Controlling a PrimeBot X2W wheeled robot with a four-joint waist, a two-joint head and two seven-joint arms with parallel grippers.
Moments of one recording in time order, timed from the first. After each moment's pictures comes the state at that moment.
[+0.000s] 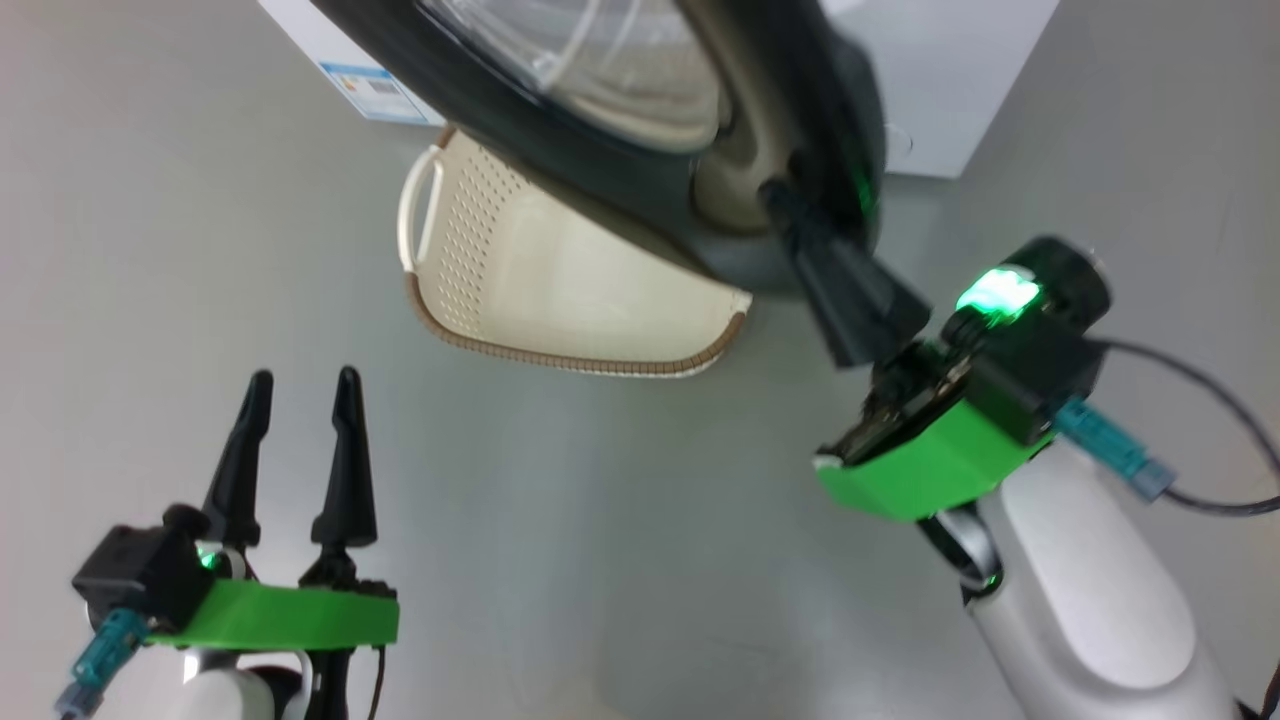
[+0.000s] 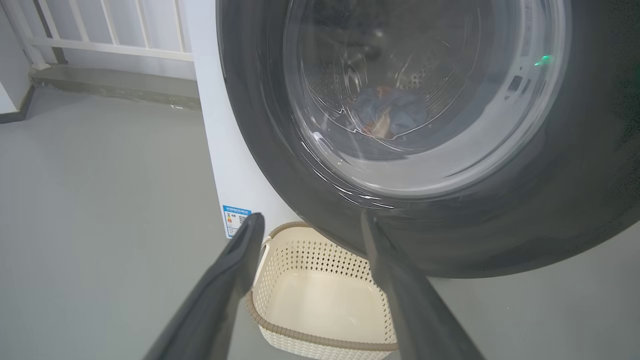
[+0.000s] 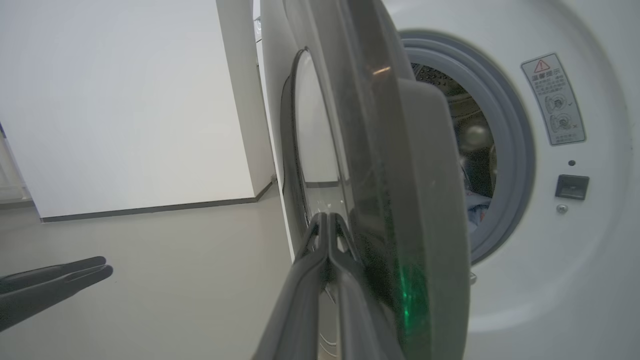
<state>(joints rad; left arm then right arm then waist) -0.17 0.03 -0.06 0.00 -0.33 -0.13 -0.26 -0.54 -0.13 0.35 0.04 0.18 0.13 -0.26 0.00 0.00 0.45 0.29</state>
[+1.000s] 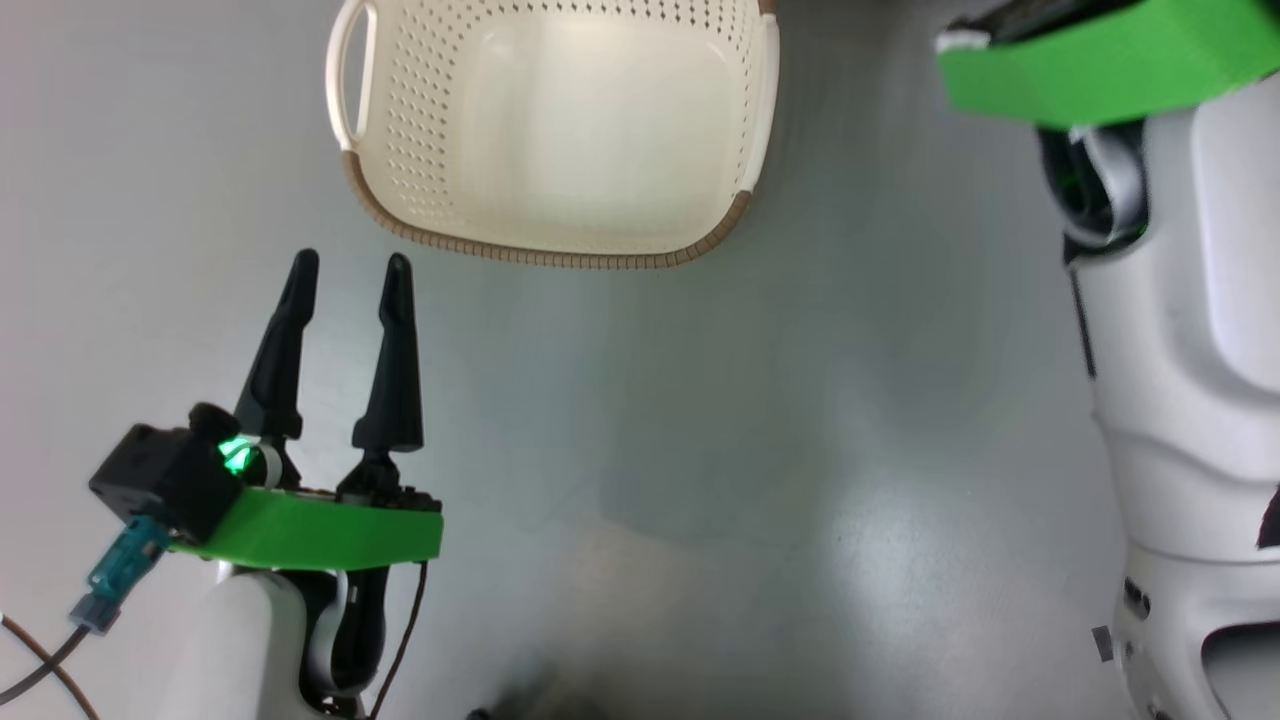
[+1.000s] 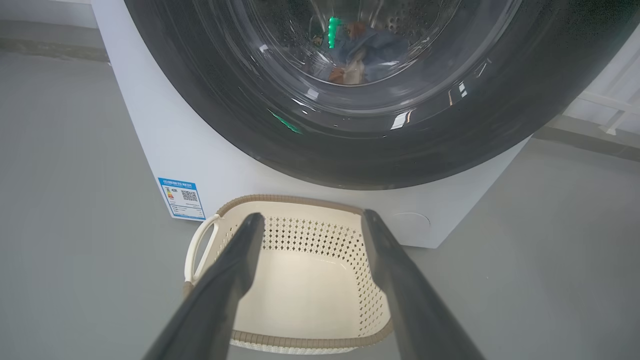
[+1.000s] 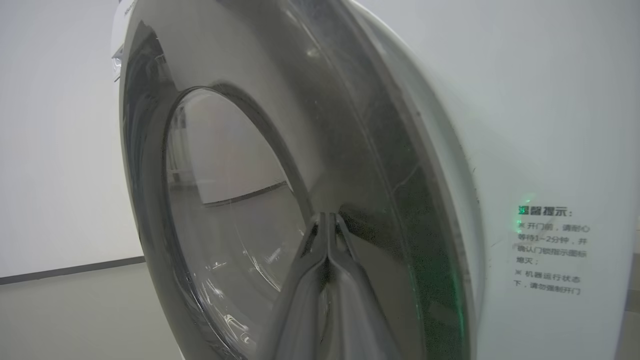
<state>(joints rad) -0.33 0.03 -0.15 0.00 -0.38 -0.13 -0.26 -1.04 -0.09 0.15 0.18 0.13 0.13 -0.26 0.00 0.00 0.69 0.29</state>
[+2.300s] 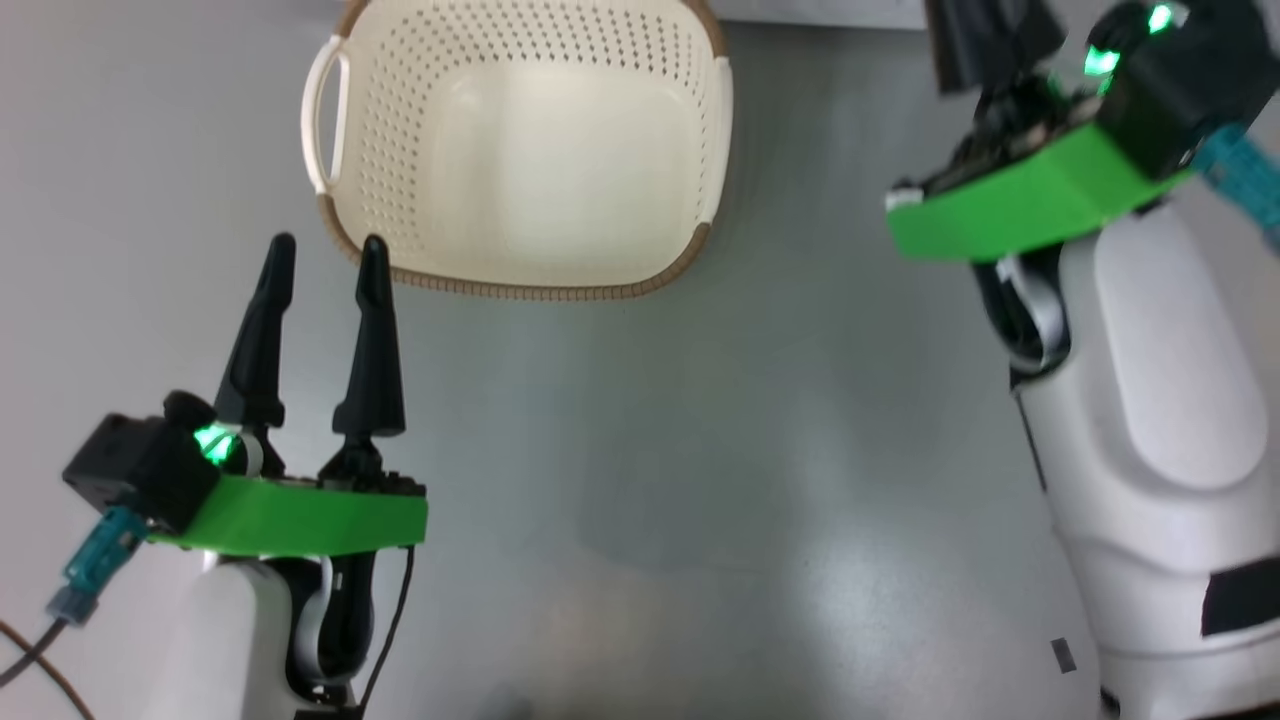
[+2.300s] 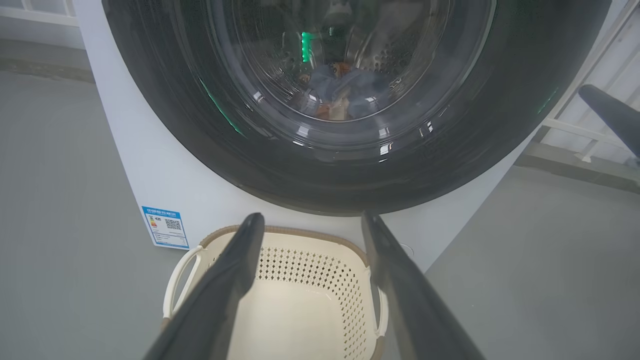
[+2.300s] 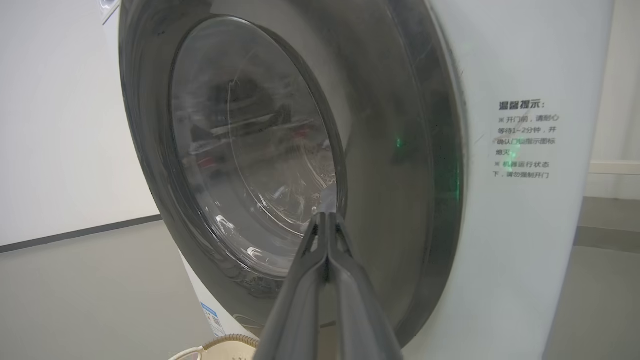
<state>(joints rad) -0.36 0.02 -0.13 0.00 -0.39 -0.13 -0.26 -0.90 -0.09 0.17 0.23 0.14 0.14 -0.27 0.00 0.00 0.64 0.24</state>
